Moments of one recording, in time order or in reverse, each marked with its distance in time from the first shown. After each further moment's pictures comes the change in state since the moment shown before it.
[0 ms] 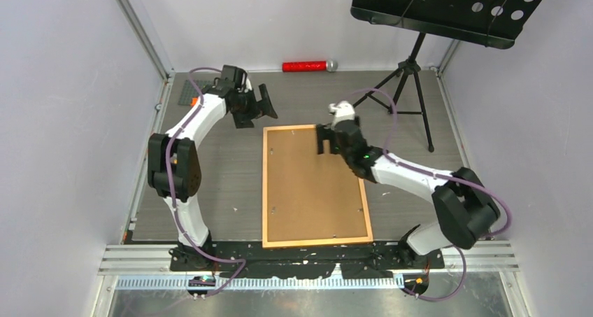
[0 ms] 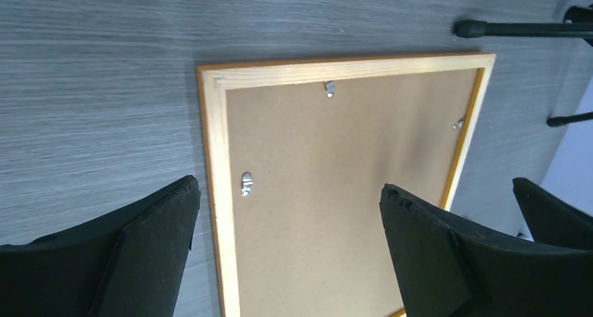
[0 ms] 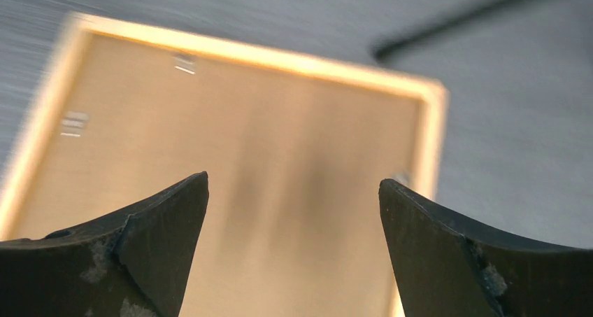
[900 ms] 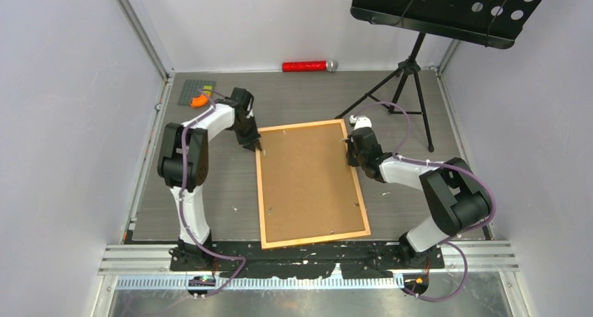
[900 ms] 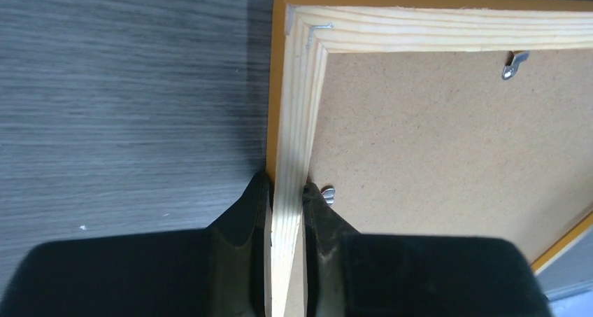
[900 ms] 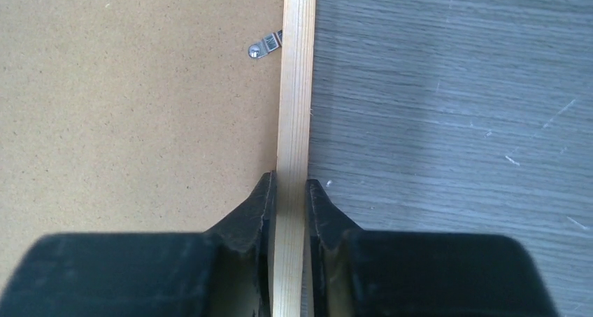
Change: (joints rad) left arm -0.011 0.157 -0.090 -0.090 -0.122 0.019; right arm -0.251 0.059 -0.224 0.014 -0.167 0.071
